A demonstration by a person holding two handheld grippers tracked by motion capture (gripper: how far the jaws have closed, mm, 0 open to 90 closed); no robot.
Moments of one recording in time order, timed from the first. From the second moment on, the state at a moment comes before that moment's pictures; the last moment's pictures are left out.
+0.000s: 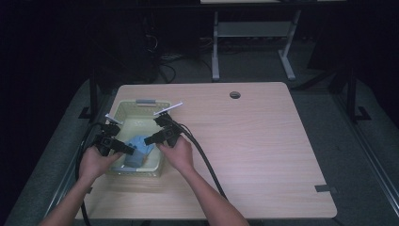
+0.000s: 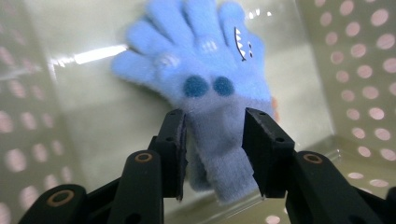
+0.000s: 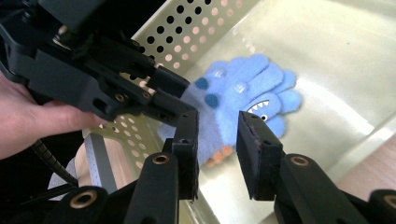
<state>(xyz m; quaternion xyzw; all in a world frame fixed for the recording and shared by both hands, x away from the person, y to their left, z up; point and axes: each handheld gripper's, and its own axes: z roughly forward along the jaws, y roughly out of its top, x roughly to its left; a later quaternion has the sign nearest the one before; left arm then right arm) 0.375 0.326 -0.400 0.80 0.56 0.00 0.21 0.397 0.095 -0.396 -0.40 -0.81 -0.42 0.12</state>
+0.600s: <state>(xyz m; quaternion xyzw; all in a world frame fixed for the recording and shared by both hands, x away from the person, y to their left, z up) 0.384 0.312 -0.410 0.82 0.55 0.01 0.17 0.397 0.083 -0.390 -0.39 -0.81 -0.42 0.12</state>
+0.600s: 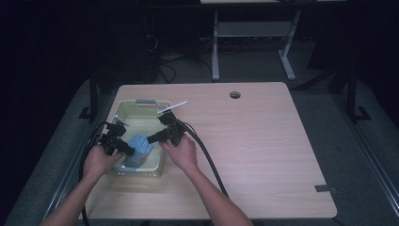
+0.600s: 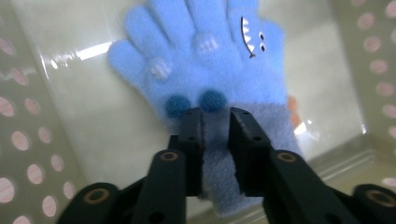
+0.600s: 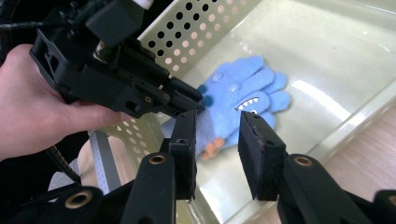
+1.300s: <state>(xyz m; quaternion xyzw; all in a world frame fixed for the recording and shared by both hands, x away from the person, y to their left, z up) 0.376 0.325 -0.383 0.79 0.55 0.01 0.29 0.398 0.070 -0.385 -0.39 -0.80 -0.44 0.13</state>
